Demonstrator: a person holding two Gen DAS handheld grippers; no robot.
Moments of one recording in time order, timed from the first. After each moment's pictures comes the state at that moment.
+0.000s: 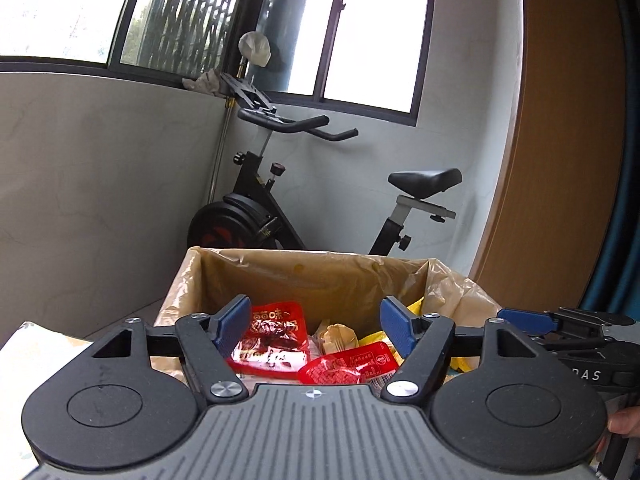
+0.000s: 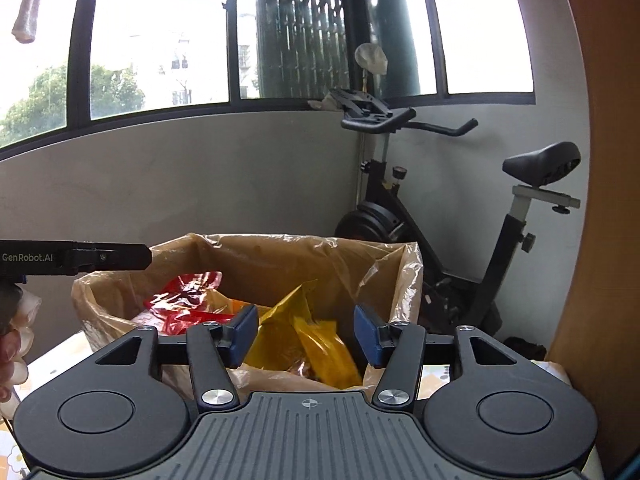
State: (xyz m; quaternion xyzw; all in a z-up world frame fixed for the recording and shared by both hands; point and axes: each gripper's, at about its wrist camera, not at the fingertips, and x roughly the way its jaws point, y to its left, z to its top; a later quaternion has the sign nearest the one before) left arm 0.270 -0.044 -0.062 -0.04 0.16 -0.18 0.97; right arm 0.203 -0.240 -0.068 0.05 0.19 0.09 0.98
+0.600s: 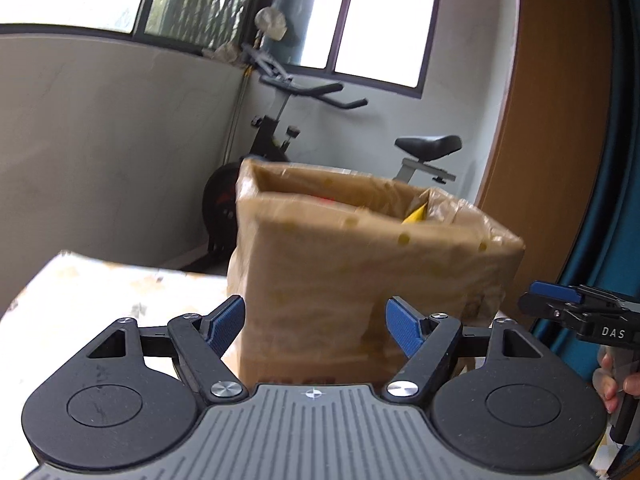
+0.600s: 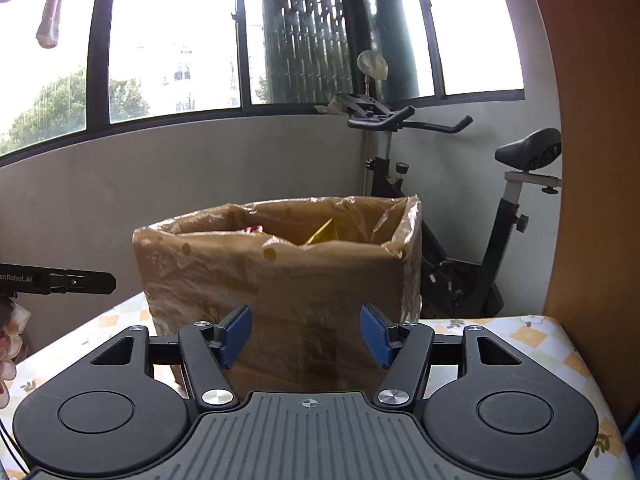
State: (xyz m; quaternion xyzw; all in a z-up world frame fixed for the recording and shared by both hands) left arm 0.191 0.012 -0.117 -0.05 0.21 -0.17 0.96; right arm 0.100 -0.230 -0.108 0.06 0.19 0.09 0.98
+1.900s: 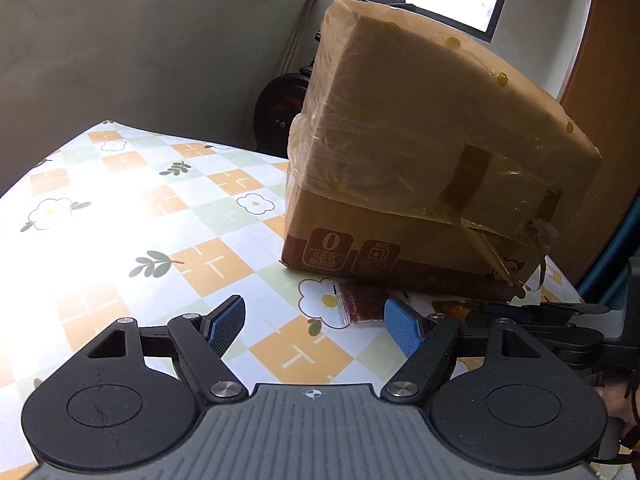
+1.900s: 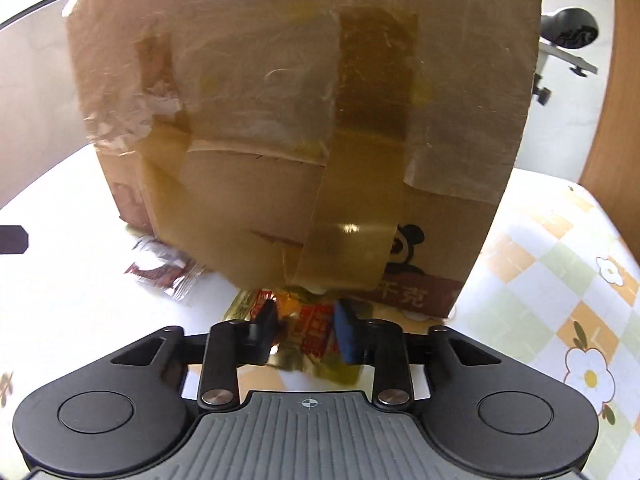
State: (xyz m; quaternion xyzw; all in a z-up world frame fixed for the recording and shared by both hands) left arm 0.190 0.026 -0.210 -0.08 0.32 -0.11 0.94; right arm 0.173 -0.160 -0.242 0.02 0.39 0.09 0.92
